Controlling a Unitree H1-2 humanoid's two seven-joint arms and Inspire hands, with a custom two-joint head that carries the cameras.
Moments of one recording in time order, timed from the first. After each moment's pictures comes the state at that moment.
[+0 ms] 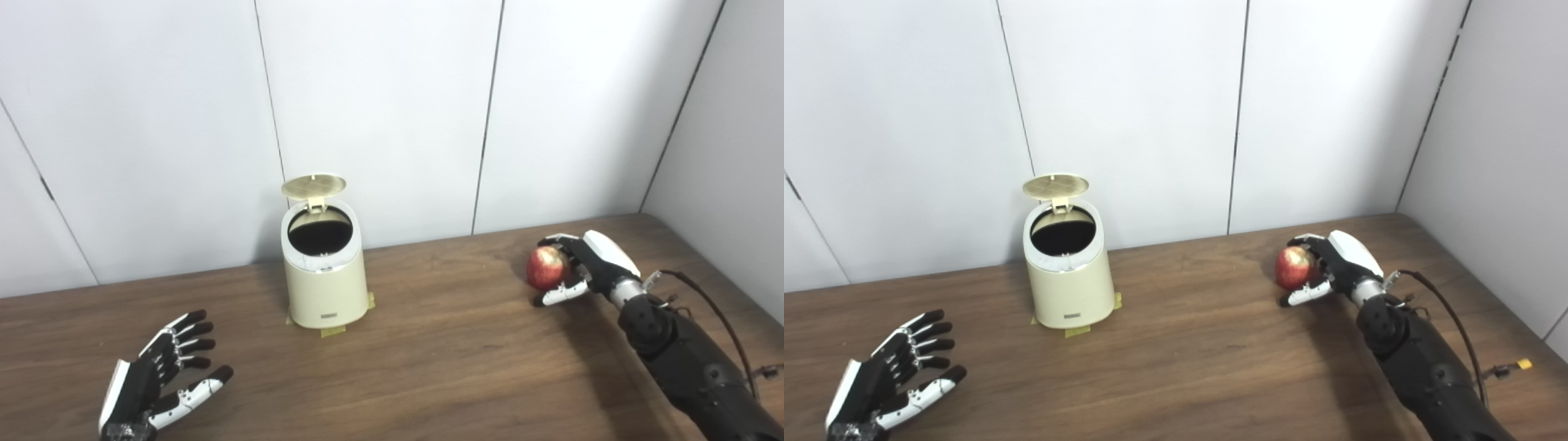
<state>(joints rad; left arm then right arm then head) -0.14 0.23 0.07 0.13 -0.01 -0.22 -0.12 -0.55 -0.57 0.12 0.70 -0.47 -0.11 -0.09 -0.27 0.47</state>
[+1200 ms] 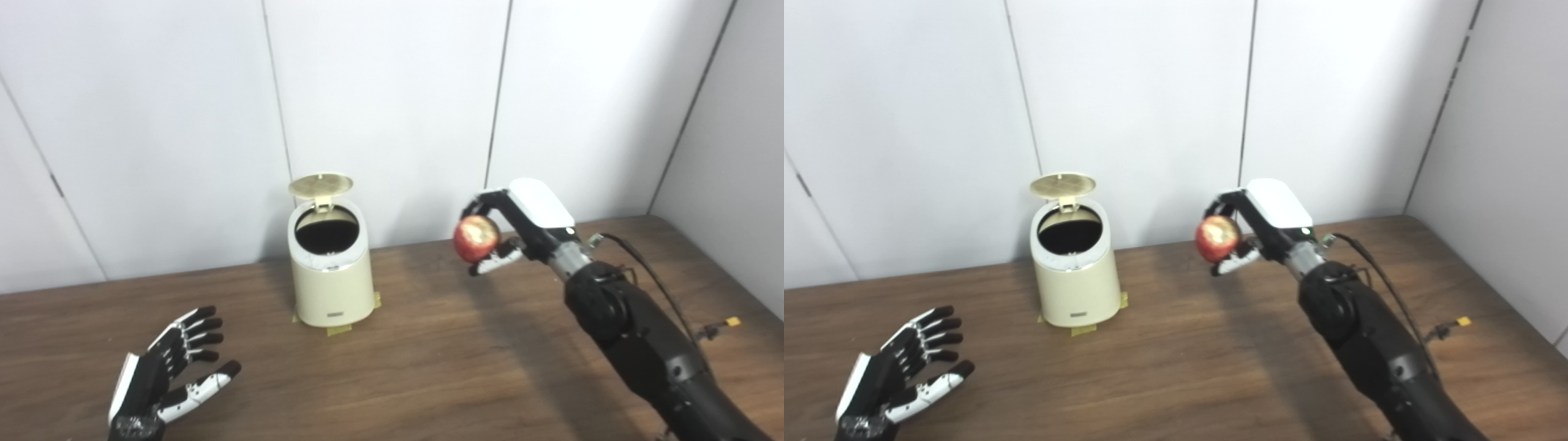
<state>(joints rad) -0.15 0.22 0.06 0.15 -0.01 -0.24 -0.12 -0.57 -0.48 0.21 0.22 -0.65 -0.09 -0.07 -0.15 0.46</state>
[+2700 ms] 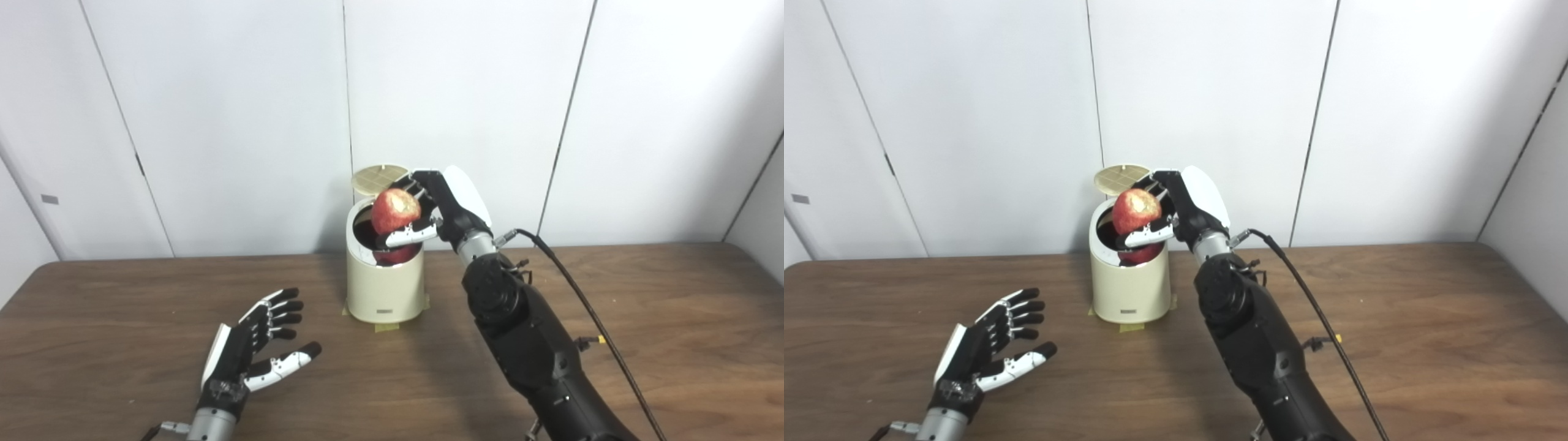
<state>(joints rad) -0.17 0.14 0.00 0.14 0.06 -0.18 -0.07 -0.78 -0.04 0.17 0.41 -0.55 0.15 -0.11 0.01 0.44</state>
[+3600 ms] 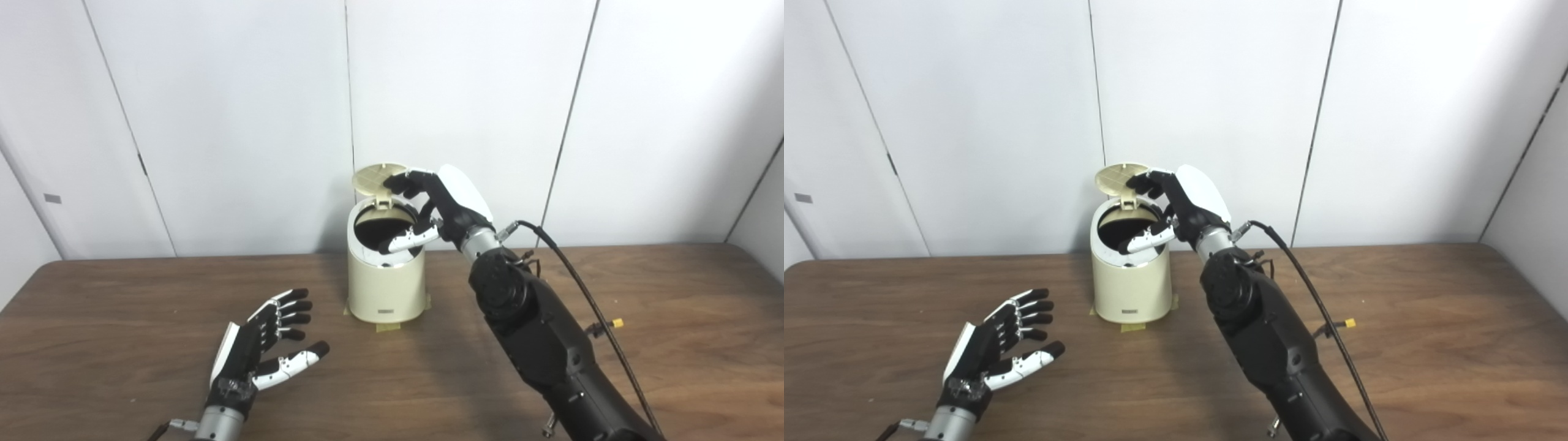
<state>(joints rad) -0.17 0.14 -0.01 0.14 0.06 -0.18 -0.07 -0.78 -0.10 0.26 0.34 -0.55 0.19 -0.02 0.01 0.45</state>
